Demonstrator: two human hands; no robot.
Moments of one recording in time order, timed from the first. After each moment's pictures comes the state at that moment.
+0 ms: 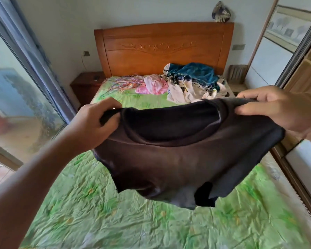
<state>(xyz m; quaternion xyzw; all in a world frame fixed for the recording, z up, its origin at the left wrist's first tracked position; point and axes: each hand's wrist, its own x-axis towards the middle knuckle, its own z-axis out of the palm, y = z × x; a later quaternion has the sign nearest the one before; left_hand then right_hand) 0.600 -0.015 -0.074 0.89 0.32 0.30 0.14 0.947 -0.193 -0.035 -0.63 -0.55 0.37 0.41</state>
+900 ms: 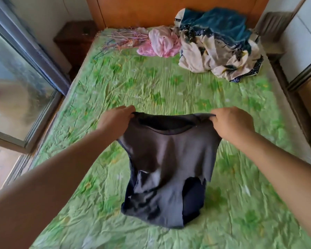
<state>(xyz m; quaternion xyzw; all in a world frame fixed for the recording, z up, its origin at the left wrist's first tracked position) 0.692 0.264 -0.312 0.88 0.46 0.01 0.06 0.998 0.097 -0.307 -0.85 -0.53 0.03 0.01</state>
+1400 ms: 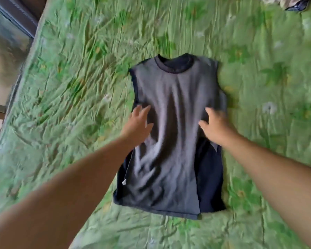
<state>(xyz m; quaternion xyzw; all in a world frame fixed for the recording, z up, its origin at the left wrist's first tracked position) 0.725 0.284 -0.654 0.80 0.51 -0.06 0.30 0.983 0.166 -0.637 -0.85 -0.42 0.32 0.05</state>
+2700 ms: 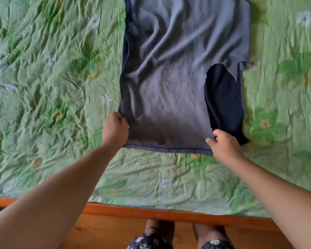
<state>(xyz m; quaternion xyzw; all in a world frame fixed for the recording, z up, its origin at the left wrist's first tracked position) 0.558 0.117 -0.750 0.63 0.71 0.01 0.33 0.833 -0.074 -0.757 -0.87 -0.31 0.37 0.05</state>
